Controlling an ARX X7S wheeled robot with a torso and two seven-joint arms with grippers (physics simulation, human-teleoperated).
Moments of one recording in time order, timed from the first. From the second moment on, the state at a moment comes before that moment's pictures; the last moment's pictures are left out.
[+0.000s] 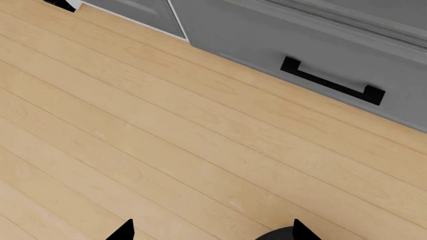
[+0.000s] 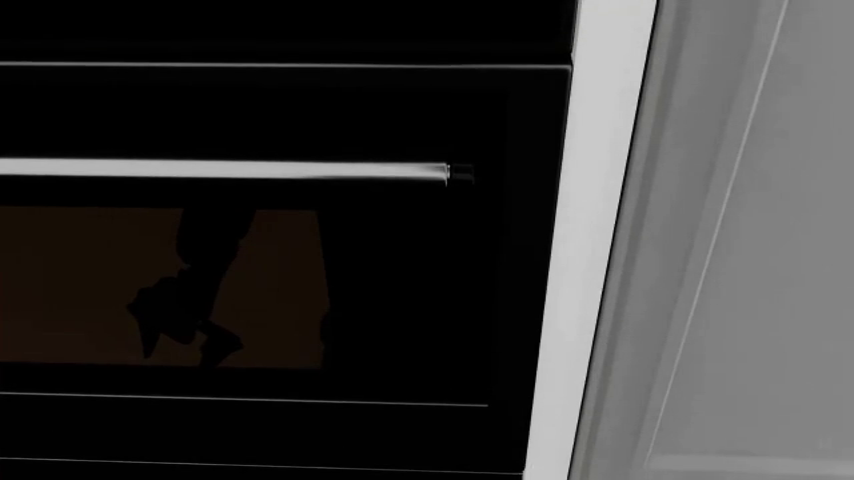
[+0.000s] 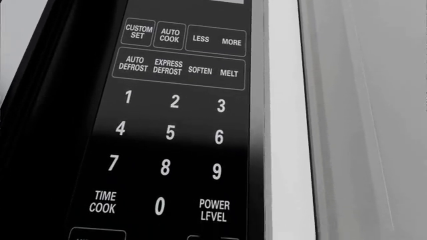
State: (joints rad) left arm -0.08 -0.22 -0.43 -1.31 0.00 0.12 0.02; right arm 2.21 0.28 -1.08 0.42 1.22 0.47 0.77
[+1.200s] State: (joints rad) left arm -0.08 -0.22 -0.43 -1.31 0.00 0.12 0.02; right arm 2.13 0.39 -1.05 0.17 1.33 0.62 0.93
